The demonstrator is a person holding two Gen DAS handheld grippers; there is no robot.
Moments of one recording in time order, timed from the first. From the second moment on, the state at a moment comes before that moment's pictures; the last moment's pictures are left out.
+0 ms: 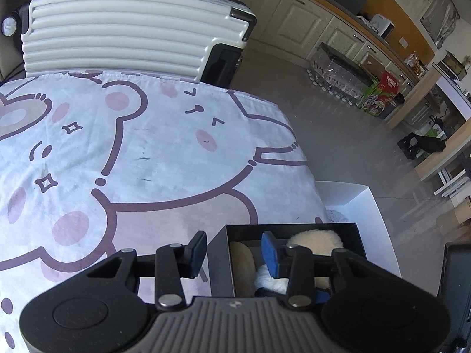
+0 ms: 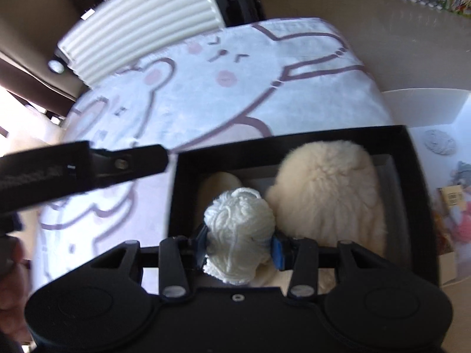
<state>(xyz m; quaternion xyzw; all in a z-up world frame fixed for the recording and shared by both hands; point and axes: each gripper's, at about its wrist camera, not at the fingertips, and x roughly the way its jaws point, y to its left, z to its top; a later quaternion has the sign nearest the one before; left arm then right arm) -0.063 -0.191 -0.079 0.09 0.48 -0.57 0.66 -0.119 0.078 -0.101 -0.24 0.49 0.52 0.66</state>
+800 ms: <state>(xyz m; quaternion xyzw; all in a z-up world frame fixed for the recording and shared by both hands) -0.079 -0.179 -0.074 0.15 0.45 -0.57 0.67 -0.104 0.042 -0.058 -0.21 0.44 0.51 0.71</state>
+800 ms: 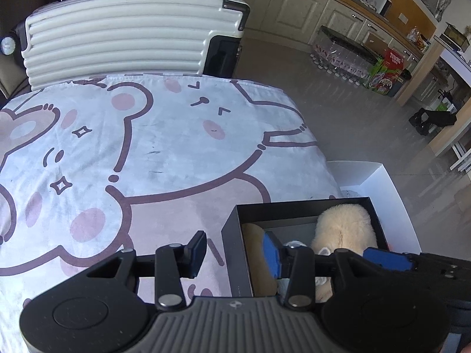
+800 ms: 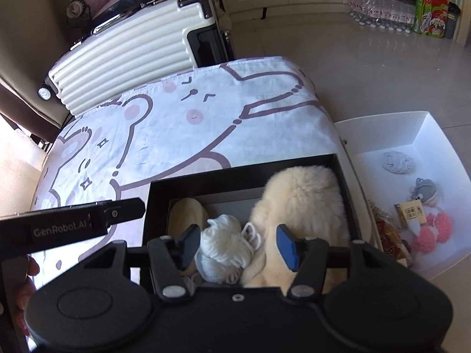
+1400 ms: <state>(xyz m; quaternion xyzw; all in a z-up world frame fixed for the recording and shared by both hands) -0.079 -0.115 -0.032 0.18 0.41 -0.55 0.71 -0.121 -0.010 -0.002 -0.18 0.39 0.49 0.76</state>
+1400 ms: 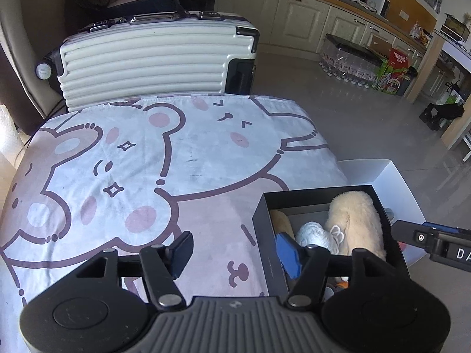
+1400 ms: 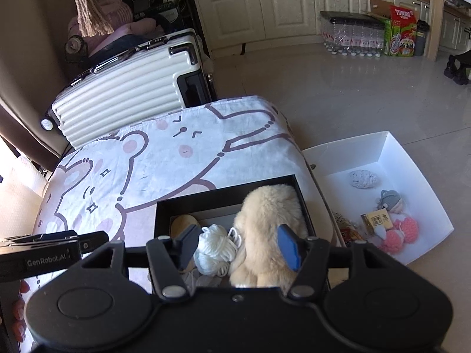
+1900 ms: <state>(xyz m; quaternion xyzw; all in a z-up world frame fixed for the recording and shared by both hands) -0.094 -0.073 -0.008 0.20 0.38 -0.54 0.72 -0.143 -0.061 0.025 -0.21 0.34 0.45 0.80</state>
